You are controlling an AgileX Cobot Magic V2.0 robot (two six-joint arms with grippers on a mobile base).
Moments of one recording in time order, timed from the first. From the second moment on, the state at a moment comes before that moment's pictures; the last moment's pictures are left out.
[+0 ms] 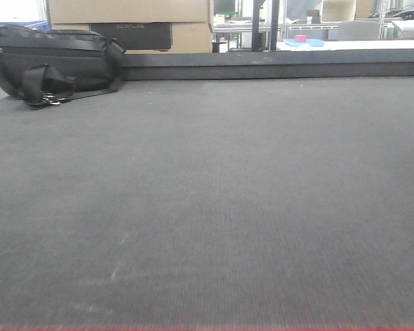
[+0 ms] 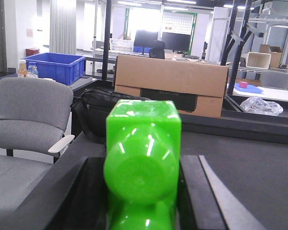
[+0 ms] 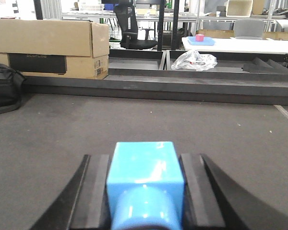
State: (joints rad) left arm 0.13 0.29 -0.54 -0.11 0.26 0.03; right arm 0.11 0.54 -0.72 0.01 0.35 0.02
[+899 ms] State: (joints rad) left arm 0.13 0.23 -0.54 -0.11 0.26 0.03; right arm 0.11 0.54 -0.72 0.01 0.35 0.02
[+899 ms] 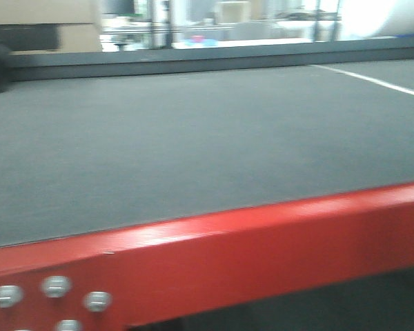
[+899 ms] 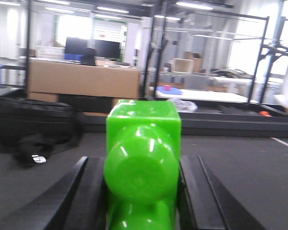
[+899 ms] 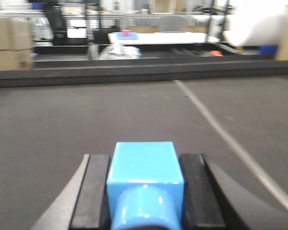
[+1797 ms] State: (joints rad) left arm 0.13 0.23 -0.54 -0.11 0.26 0.03; right arm 0.11 0.54 -0.72 0.01 0.35 0.02
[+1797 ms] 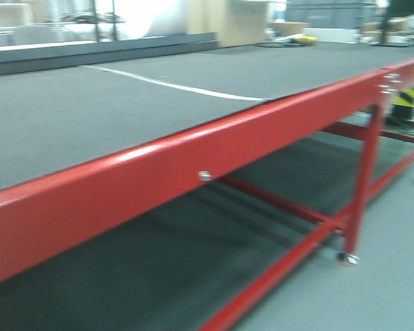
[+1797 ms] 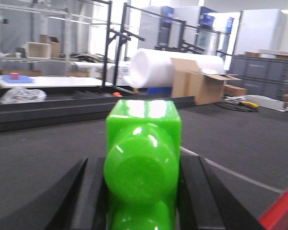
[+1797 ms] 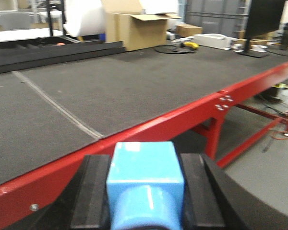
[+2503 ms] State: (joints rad) left arm 0.13 0.23 -0.54 -0.11 0.26 0.03; right arm 0.11 0.54 -0.72 0.01 0.35 0.02
